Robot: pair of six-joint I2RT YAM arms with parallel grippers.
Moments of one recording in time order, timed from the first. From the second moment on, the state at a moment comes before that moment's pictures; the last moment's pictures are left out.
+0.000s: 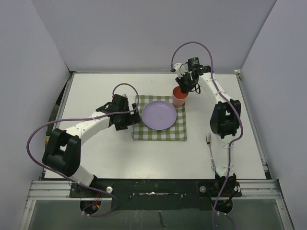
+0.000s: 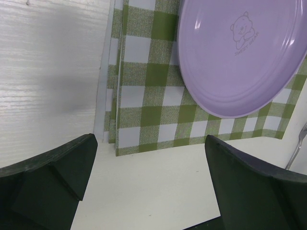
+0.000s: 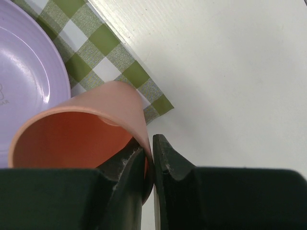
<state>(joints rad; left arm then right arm) -0.45 1.56 1.02 -0.44 0.08 -0.72 0.24 2.24 2.11 -0.89 -0.23 -0.58</state>
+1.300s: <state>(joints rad) -0.44 1.58 1.02 -0.43 0.11 -0.72 0.24 2.26 2.12 -0.84 -0.25 -0.57</state>
